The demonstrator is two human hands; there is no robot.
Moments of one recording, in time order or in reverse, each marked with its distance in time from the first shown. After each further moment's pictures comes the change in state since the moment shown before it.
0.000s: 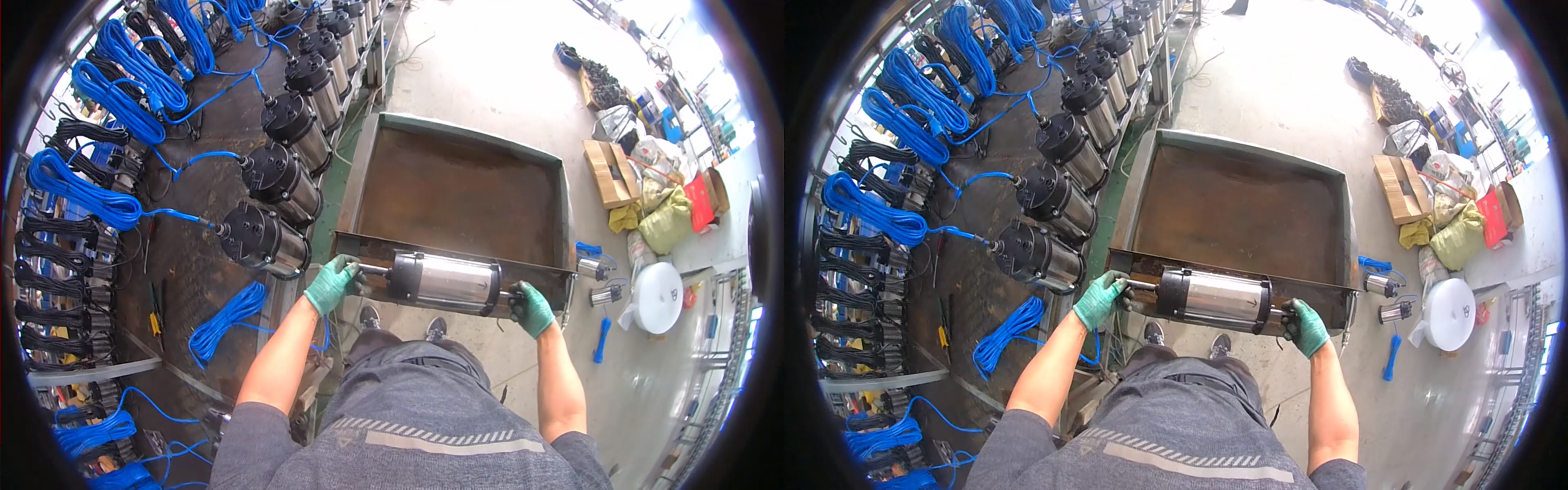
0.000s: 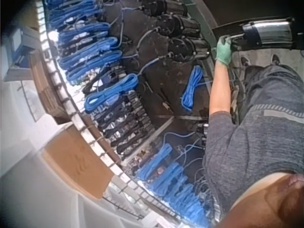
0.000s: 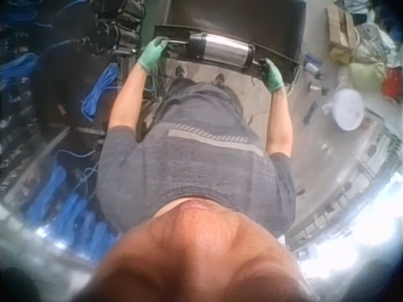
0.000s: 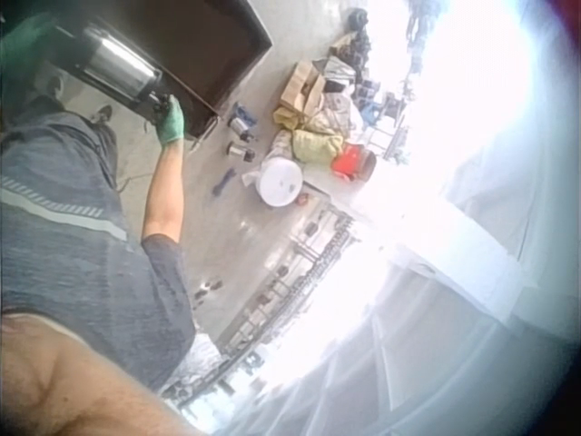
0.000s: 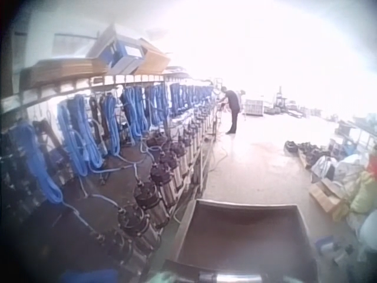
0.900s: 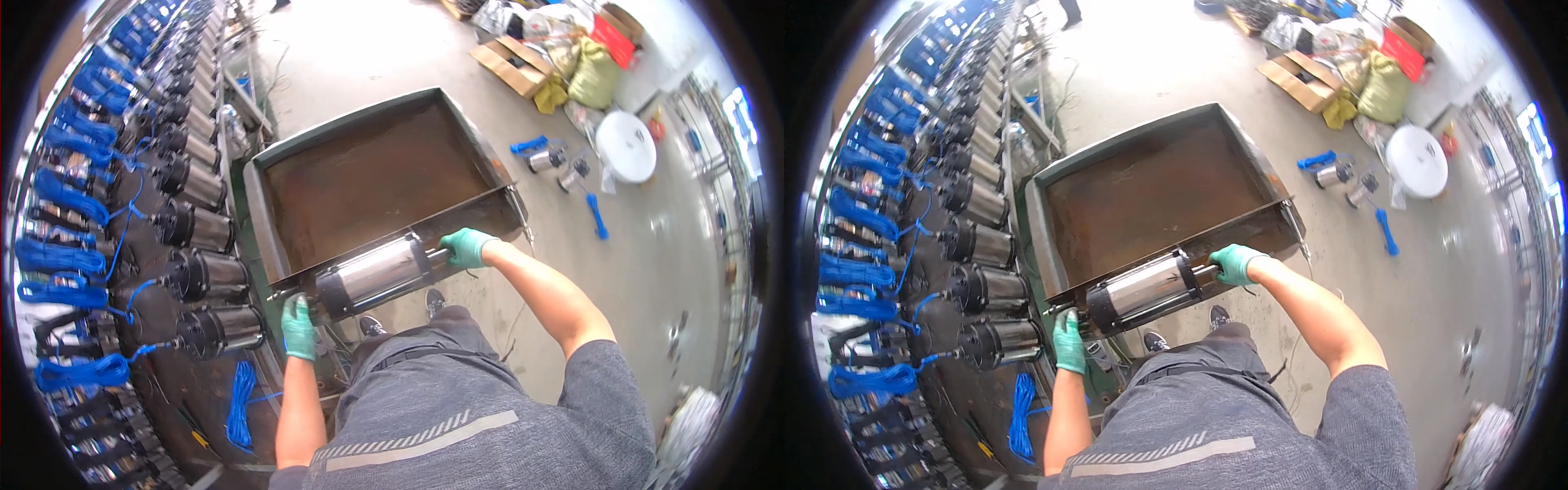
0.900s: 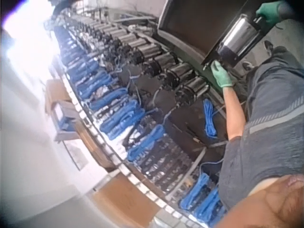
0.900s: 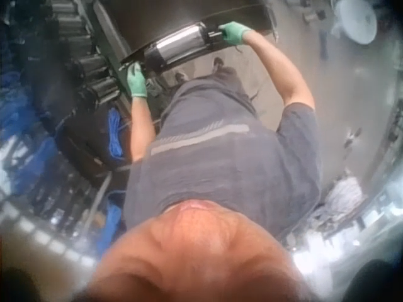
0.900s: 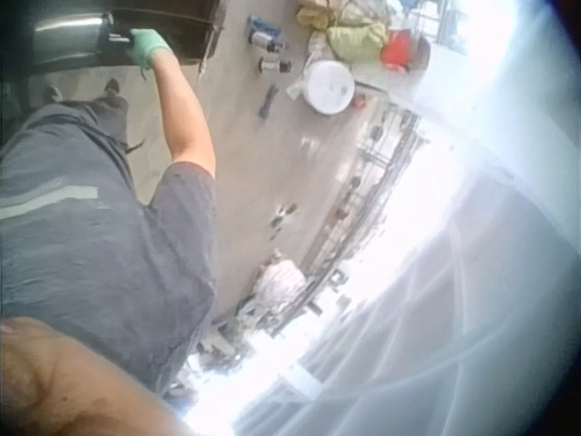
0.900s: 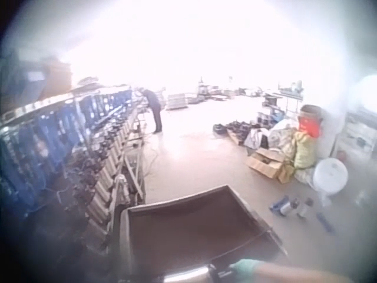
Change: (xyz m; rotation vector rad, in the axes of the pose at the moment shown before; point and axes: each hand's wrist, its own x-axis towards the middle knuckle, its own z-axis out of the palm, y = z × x) left_hand 0.011 -0.027 0.036 0.615 0.275 0.325; right_hand 0.014 -0.023 0.011 -1.553 -0.056 -0.363
